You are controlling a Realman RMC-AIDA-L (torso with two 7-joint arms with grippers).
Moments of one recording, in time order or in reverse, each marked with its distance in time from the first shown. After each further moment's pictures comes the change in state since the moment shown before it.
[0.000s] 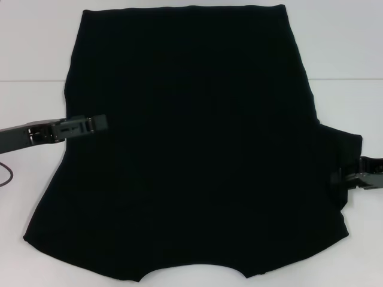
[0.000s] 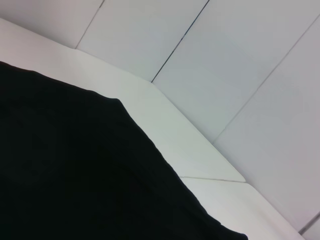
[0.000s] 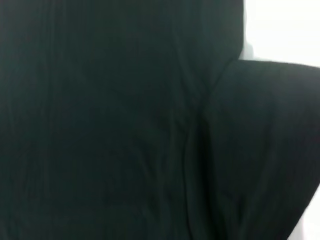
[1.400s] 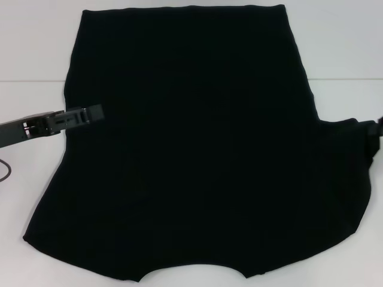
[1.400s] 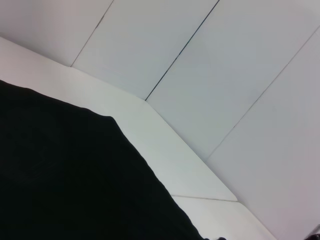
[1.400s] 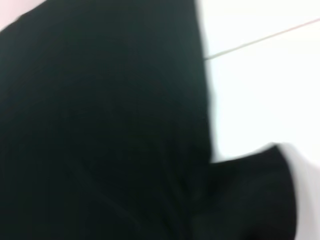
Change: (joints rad) left arm 0.014 0.003 0.000 -0.009 -0.064 0.009 -0.001; right arm 0.024 -0.084 0.022 -0.063 0.057 0.011 0.020
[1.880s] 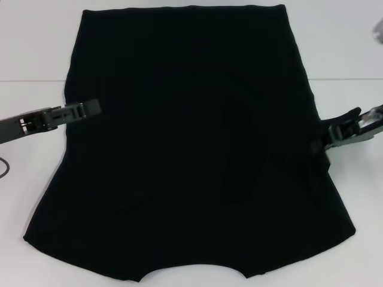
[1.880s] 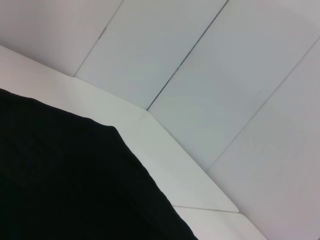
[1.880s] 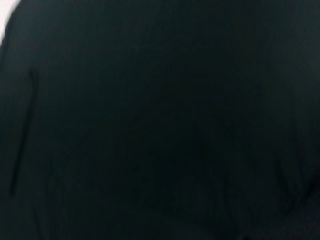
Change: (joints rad) left arm 0.005 0.000 -0.008 -0.001 -0.023 -0.004 0.000; right arm 0.143 0.063 -0.271 0.001 -0.027 -0.067 -0.087
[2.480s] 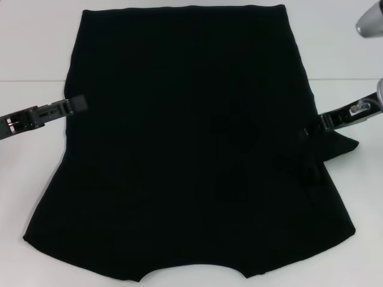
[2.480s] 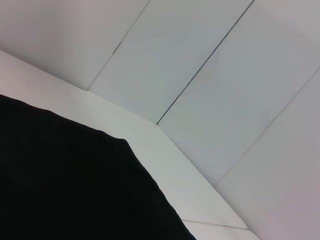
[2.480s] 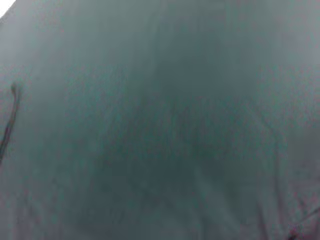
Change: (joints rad) left arm 0.015 0.002 -0.051 -0.002 -0.004 0.004 0.000; right arm 0.012 0.027 -0.021 -0.031 -0.018 0.106 -0.036
